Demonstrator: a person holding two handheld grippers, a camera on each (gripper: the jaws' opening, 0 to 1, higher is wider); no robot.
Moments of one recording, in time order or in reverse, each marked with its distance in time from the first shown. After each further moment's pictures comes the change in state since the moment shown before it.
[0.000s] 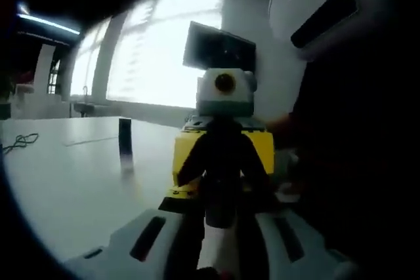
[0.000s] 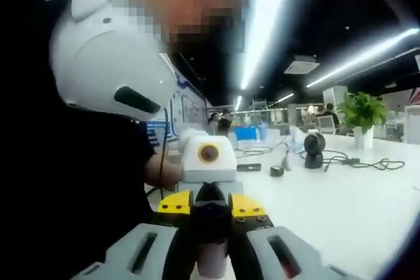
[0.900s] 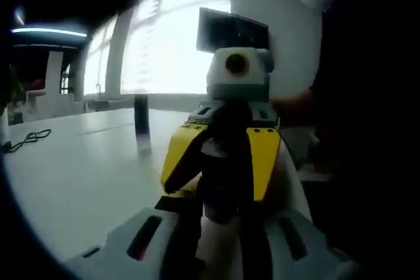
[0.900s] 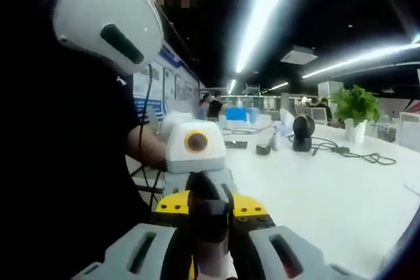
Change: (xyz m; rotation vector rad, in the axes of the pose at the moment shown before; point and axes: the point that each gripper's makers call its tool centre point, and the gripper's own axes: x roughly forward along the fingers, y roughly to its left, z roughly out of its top) left arm 0.010 0.035 -0.052 0.041 0.084 0.102; right arm 0.012 -0.027 -0.047 -0.056 0.137 -0.067
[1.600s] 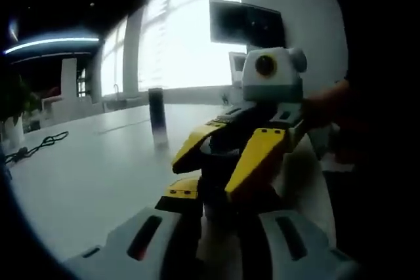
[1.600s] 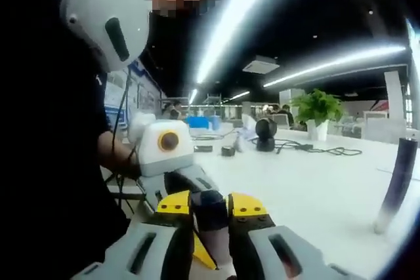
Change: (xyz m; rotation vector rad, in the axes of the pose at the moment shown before) left arm 0.004 0.012 -0.014 0.082 0.051 0.122; right arm -0.027 -0.016 -0.025 0.041 -0.059 -0.218
